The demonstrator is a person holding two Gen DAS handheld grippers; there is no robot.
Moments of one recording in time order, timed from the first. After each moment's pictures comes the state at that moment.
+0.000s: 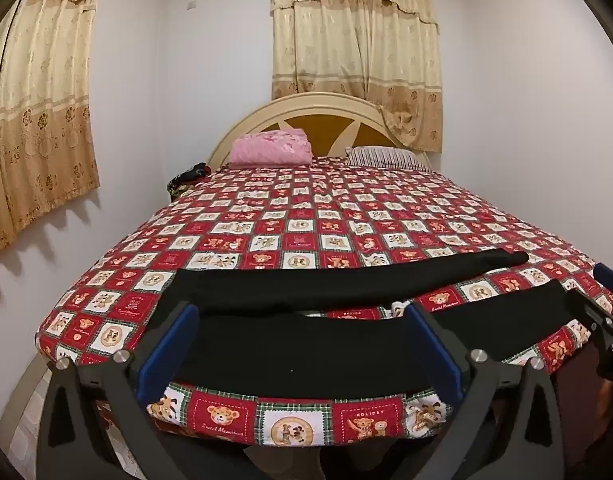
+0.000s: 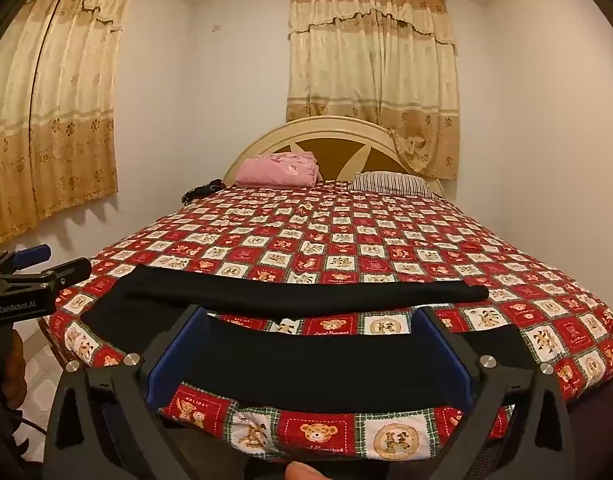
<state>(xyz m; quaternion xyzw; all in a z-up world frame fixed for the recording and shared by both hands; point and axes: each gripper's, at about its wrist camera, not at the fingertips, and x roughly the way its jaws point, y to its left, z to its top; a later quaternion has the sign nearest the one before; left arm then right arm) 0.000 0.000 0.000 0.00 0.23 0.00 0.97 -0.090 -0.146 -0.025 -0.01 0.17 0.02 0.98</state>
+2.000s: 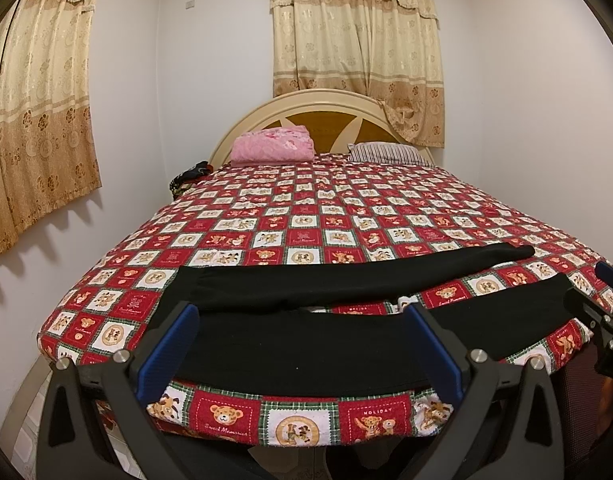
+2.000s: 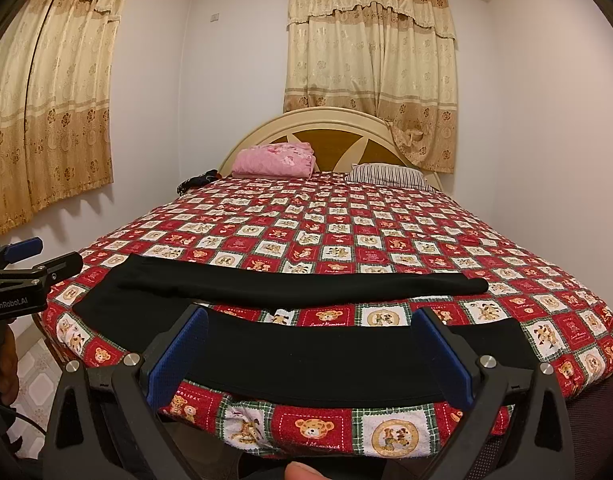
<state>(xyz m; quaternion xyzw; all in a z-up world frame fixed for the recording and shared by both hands) 0.002 0.003 -0.009 0.01 0.23 0.01 0.97 -0.082 -0.148 -0.040 -0.02 0.19 0.02 0.98</state>
